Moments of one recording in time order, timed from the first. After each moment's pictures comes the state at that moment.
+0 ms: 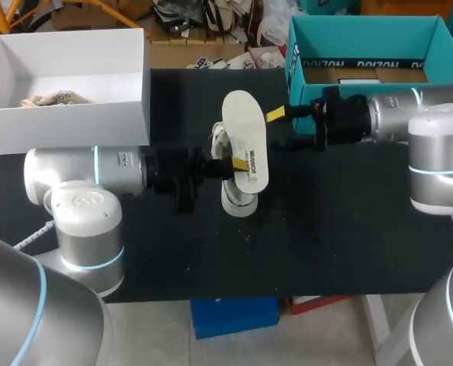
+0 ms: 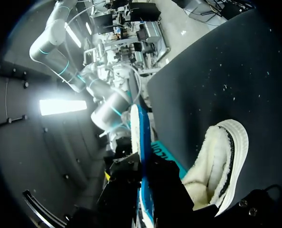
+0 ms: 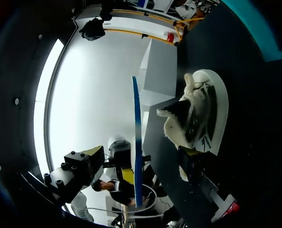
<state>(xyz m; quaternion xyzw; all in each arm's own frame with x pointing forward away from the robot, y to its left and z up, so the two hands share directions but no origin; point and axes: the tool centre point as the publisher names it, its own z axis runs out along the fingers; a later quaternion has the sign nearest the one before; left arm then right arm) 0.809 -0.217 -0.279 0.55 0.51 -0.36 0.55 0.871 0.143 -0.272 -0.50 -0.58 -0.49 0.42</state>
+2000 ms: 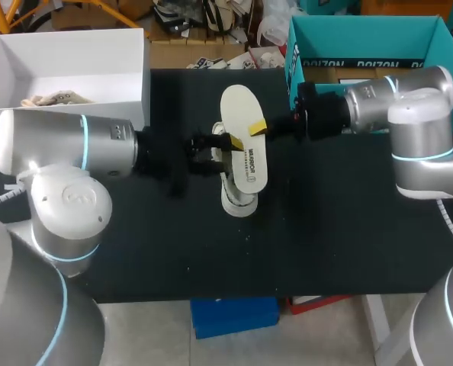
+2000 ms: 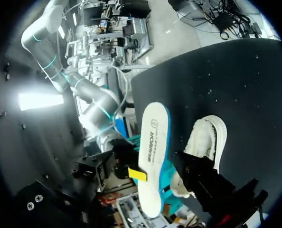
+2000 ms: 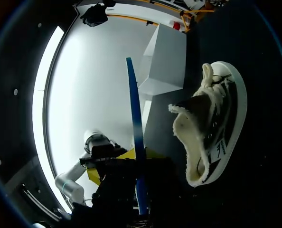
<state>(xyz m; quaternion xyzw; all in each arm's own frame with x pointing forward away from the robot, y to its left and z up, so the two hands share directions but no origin) 0.804 -0.189 -0.240 0.57 0.60 -0.28 0.48 0.865 0.178 -0.269 -0.46 -0.61 -0.47 0.44</state>
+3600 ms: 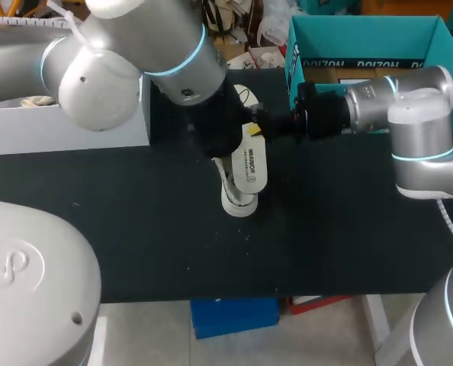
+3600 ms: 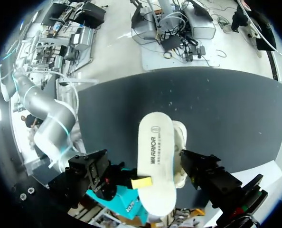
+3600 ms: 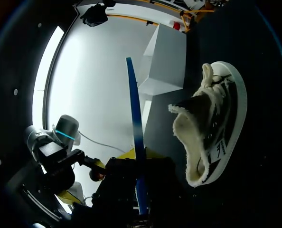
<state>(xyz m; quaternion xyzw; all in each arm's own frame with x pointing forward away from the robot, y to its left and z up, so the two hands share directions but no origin) 0.790 -0.219 -0.209 0.69 0.68 -0.08 0.21 0.866 0.178 -0.269 -0.46 -0.61 -0.47 0.44</state>
